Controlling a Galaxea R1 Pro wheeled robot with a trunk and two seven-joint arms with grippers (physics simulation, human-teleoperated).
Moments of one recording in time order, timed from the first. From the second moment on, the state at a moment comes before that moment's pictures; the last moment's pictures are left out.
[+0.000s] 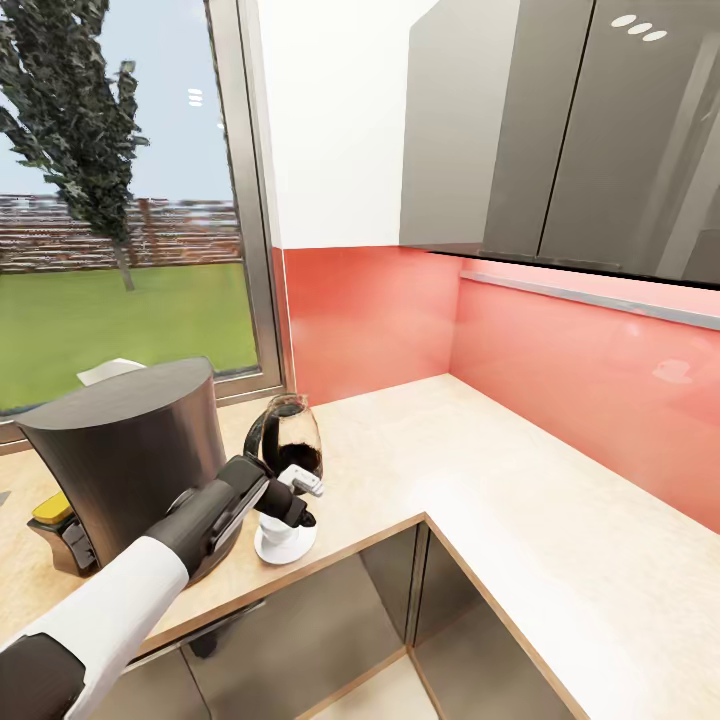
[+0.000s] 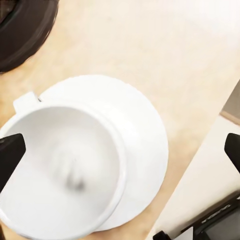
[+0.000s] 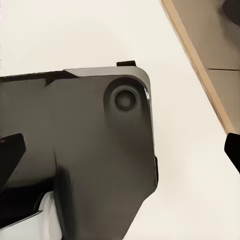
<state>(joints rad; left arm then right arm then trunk) -0.87 0.09 -0.55 -0.85 0.05 0.97 -0.41 -0.05 0.02 -0.05 -0.10 -0.05 -0.08 -0.04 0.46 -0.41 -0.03</state>
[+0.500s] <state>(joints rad) -0.87 0.09 -0.55 -0.89 0.05 0.97 -0.41 -0.05 0.02 -0.05 -0.10 -0.05 -0.08 -0.04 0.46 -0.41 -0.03</state>
